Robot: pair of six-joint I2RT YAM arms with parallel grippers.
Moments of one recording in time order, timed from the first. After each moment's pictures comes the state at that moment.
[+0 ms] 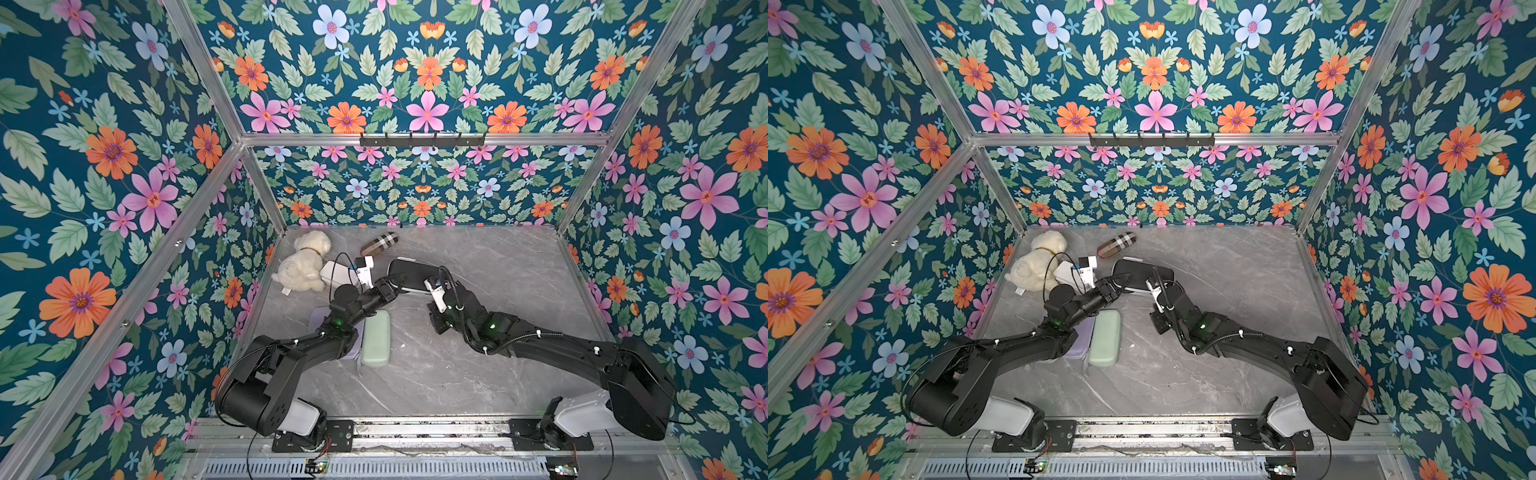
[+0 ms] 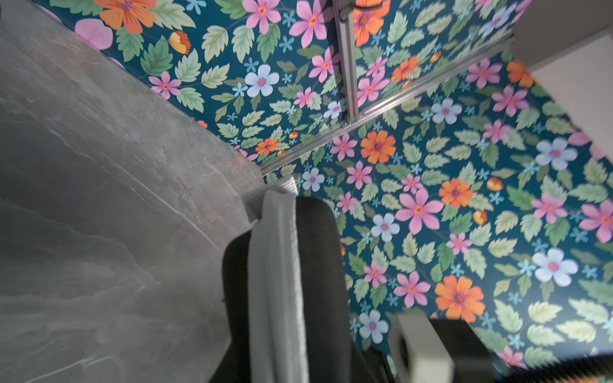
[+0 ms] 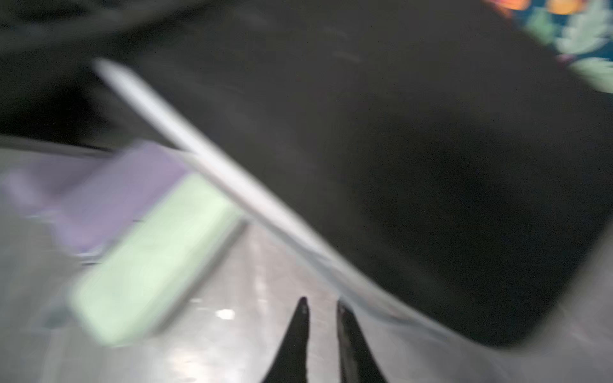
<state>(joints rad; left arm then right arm) -0.49 1.44 0.51 0.99 0.42 -1.12 0.86 1.42 0.89 -0.01 0.08 0.21</state>
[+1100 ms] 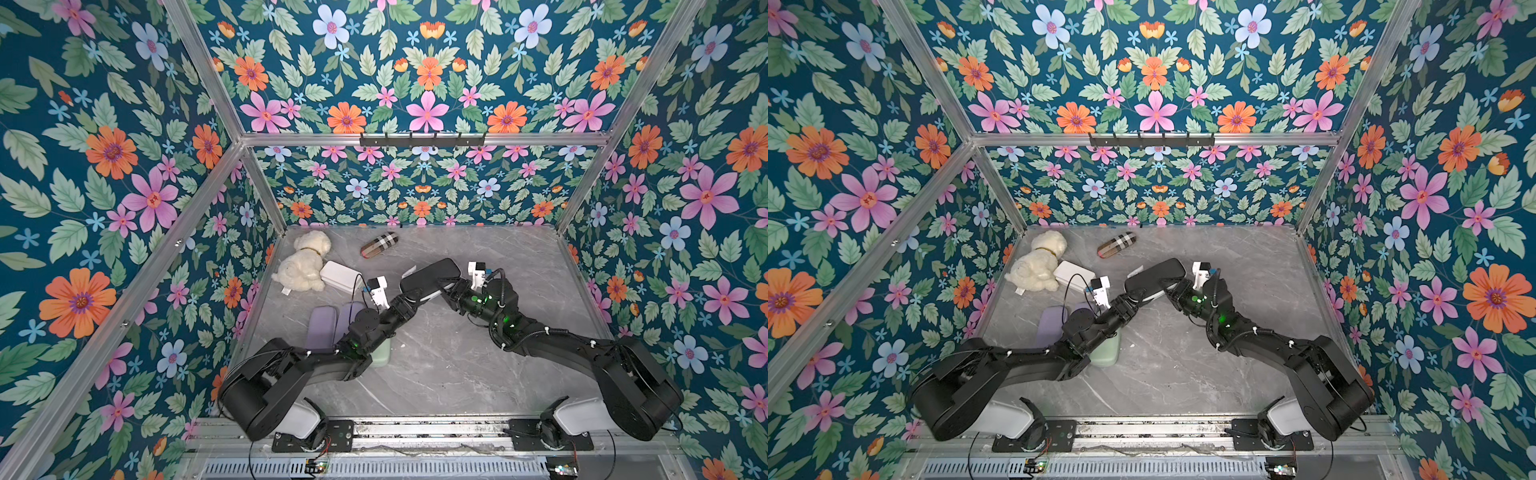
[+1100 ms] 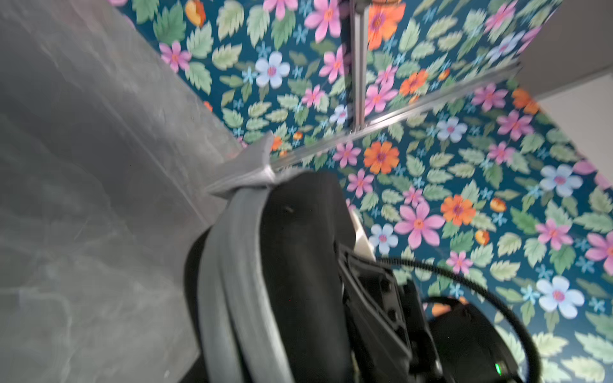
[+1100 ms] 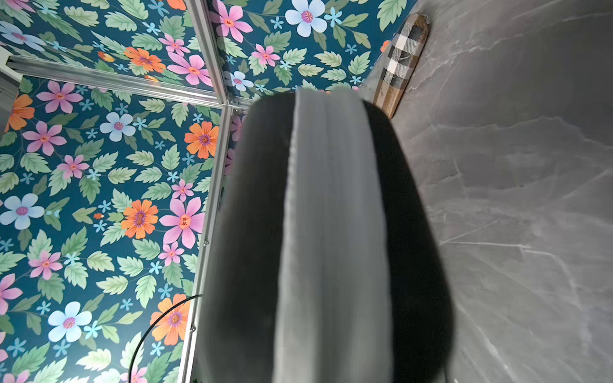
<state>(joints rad) -0.74 1.37 0.39 0.96 0.07 -1.15 0.50 1.42 0.61 0.66 -0.38 1.29</state>
